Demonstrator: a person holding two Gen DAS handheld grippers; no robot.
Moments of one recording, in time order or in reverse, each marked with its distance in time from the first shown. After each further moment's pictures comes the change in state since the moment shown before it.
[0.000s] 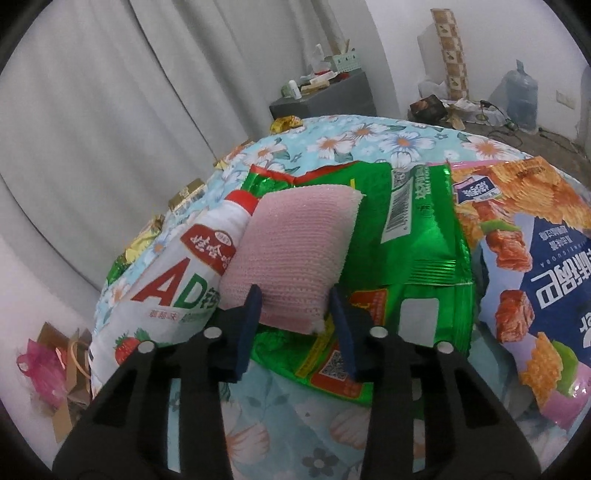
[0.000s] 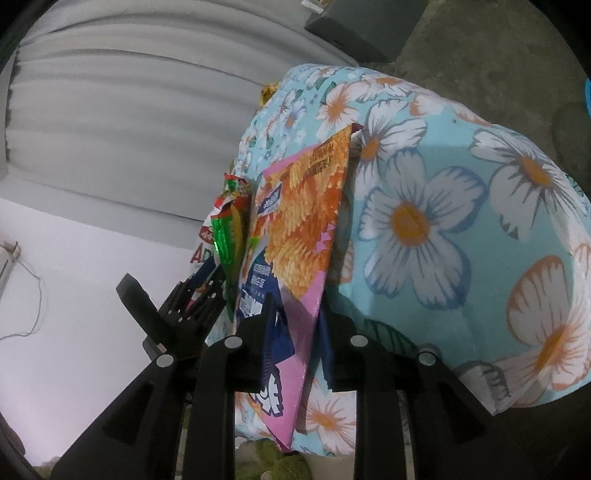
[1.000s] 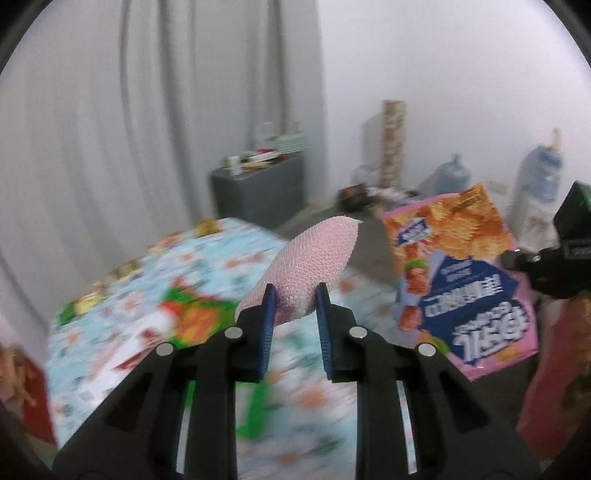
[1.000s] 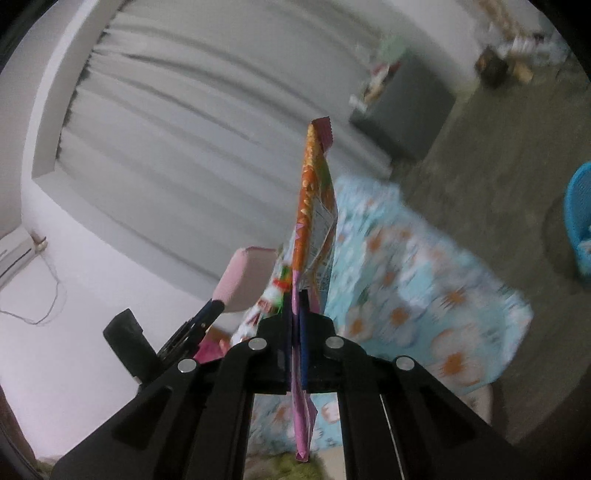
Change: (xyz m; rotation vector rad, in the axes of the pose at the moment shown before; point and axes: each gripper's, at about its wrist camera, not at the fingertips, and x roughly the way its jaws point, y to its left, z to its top) left arm -0.137 -0.032 0.077 -0.134 -0.267 -0.363; right arm -0.166 0.044 -0.001 -0.173 -0.386 0.037
